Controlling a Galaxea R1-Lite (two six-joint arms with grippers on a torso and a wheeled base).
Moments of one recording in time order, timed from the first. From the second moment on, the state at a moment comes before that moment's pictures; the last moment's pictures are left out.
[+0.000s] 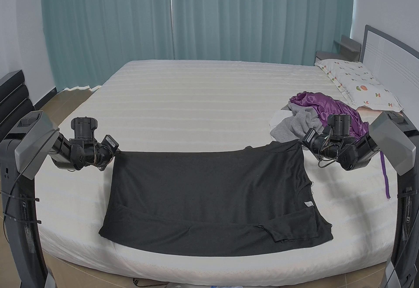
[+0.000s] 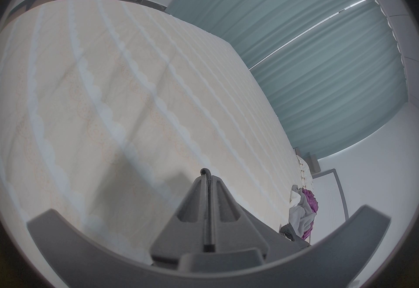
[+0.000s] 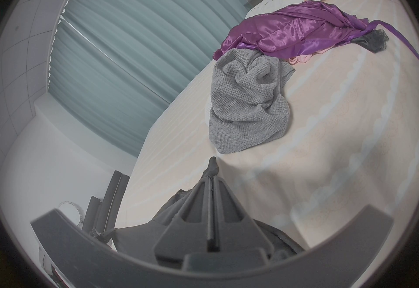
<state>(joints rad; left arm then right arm) 0.08 2.40 -1.34 -0.46 -0.23 -0.86 0.06 2.43 -1.32 -0.66 0.22 0.76</state>
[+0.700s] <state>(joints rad) 0.08 2.38 -1.33 -0.46 -0.23 -0.89 0.05 2.40 -1.28 -0.67 0.22 0.76</state>
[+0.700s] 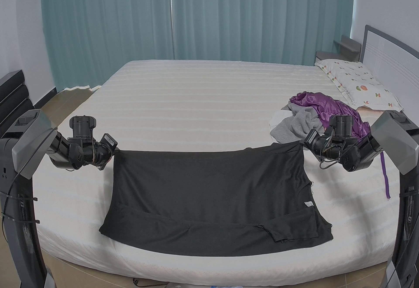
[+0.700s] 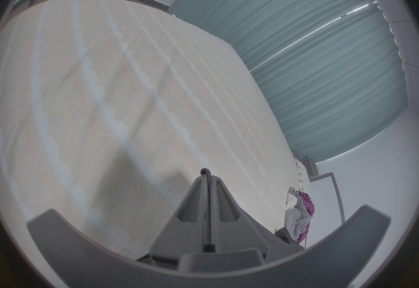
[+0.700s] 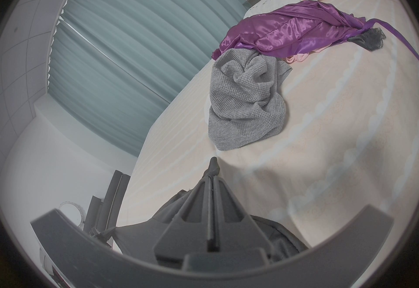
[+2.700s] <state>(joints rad) 0.10 2.18 -1.11 -0.45 -0.30 -0.86 0.01 2.19 -0.97 -0.67 0.34 0.82</state>
